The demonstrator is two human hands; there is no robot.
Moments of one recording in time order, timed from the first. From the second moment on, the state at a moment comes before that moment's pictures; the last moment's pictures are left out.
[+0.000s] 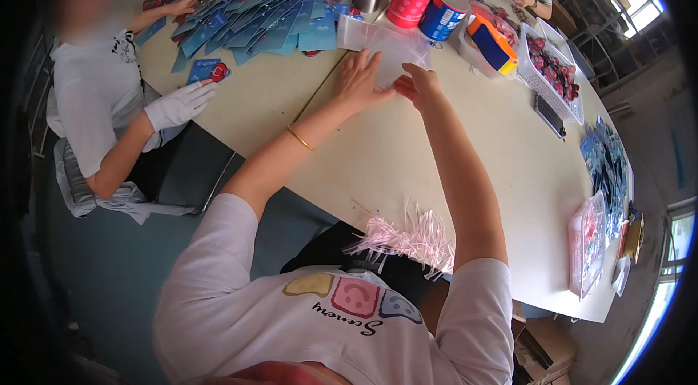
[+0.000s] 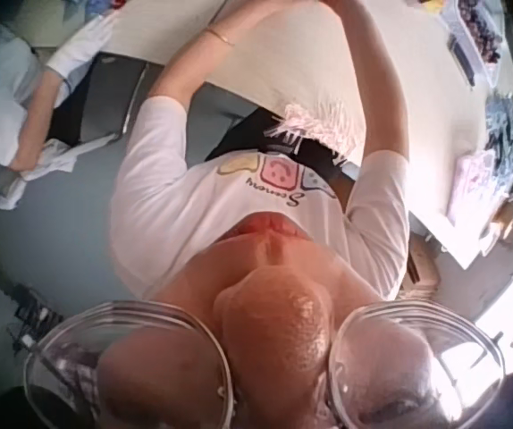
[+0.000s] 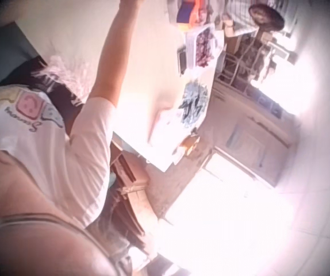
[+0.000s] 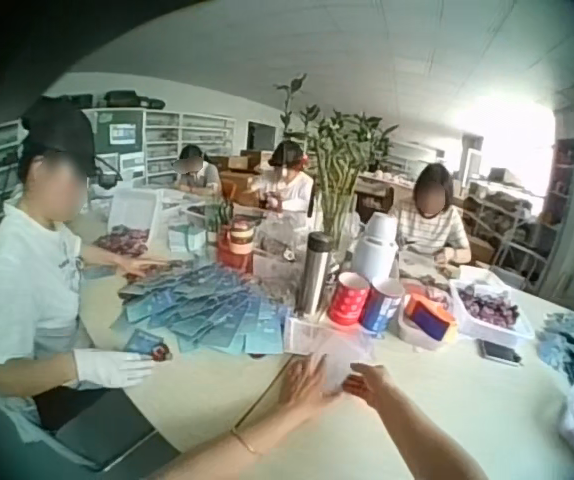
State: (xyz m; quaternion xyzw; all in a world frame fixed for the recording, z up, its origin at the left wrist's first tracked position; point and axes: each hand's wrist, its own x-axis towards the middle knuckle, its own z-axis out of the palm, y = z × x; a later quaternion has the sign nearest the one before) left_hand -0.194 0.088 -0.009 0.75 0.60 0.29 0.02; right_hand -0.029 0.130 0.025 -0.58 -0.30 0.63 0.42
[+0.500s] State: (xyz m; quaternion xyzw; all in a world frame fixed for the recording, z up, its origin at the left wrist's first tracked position) left_hand -0.180 0.040 -0.013 0.75 0.57 0.34 0.07; right_hand -0.042 0.103 0.006 -0.63 -0.46 0.55 0.30
